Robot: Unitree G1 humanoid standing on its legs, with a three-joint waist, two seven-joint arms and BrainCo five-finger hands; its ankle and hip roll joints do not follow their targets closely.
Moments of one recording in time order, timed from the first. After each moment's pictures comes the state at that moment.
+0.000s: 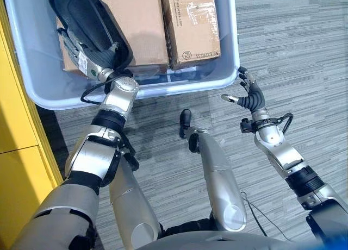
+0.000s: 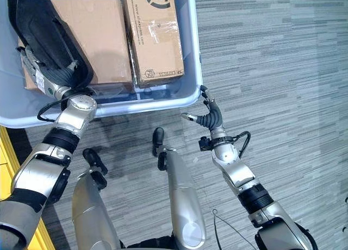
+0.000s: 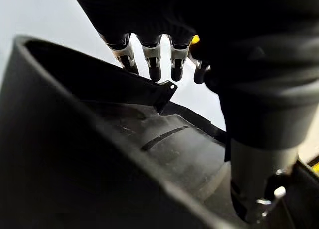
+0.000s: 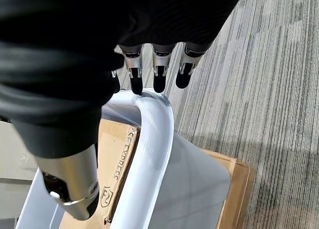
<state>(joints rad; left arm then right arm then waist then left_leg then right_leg) -1.00 0.43 -0.22 0.81 -0.19 0.11 1.18 -0.41 -0.51 0.41 0.11 0.29 -0.08 -0.38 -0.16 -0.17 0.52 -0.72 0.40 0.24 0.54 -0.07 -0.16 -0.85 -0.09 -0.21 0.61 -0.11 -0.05</state>
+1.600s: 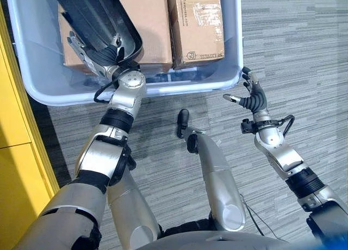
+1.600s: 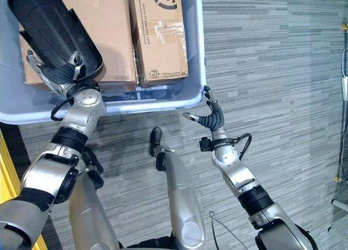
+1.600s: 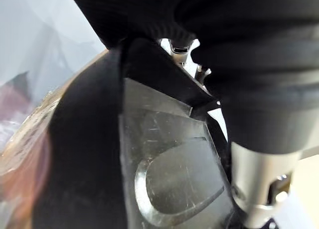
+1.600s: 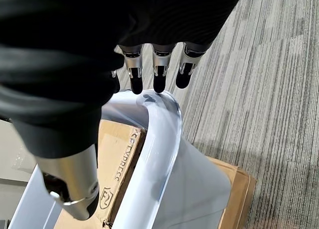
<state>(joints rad) -0.99 0.38 -0.21 0.76 -0.33 -0.01 1.15 -0.39 -0.51 0.41 0.11 0.29 -0.09 -0.42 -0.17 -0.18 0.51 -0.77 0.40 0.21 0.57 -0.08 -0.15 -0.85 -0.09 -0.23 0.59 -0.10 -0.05</state>
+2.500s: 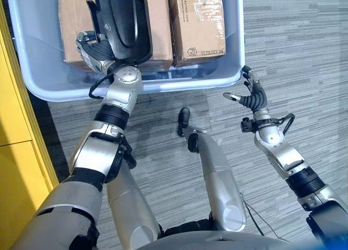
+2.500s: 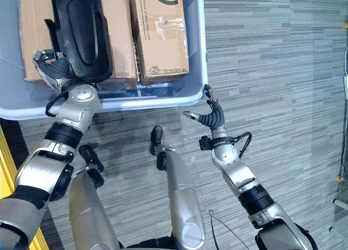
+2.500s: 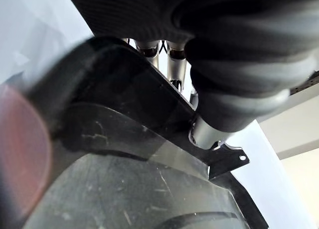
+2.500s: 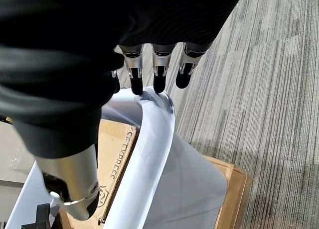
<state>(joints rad) -1.02 0.42 -0.23 0.75 -0.38 0.03 1.14 -0.40 -0.51 0.40 0.08 0.29 -0.05 -0.43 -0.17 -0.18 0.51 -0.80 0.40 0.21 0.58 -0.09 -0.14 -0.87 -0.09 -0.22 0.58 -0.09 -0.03</state>
